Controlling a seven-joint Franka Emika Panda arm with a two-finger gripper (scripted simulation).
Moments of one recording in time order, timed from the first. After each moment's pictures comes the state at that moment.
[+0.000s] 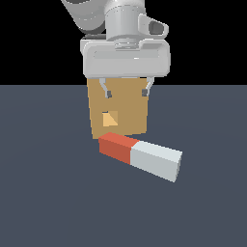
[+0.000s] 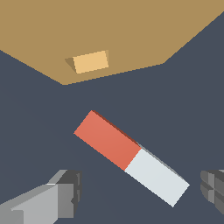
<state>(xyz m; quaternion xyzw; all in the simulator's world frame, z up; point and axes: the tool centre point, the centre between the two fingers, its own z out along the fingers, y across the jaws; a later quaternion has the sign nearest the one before) 0.009 0.022 0.173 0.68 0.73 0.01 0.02</state>
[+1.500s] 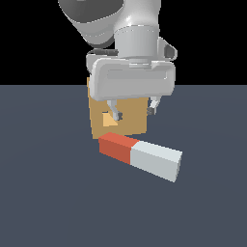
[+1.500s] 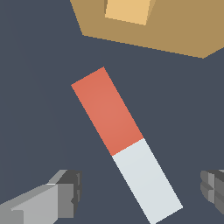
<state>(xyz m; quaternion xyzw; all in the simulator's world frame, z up) 0.029 -0.014 0.130 0.52 0.85 0.00 0.01</state>
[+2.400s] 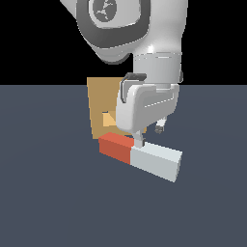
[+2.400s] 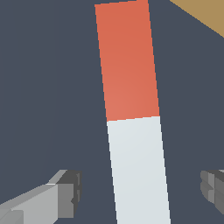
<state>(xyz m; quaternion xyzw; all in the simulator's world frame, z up) 0.063 -0.039 0.085 0.34 0.94 0.00 0.00</state>
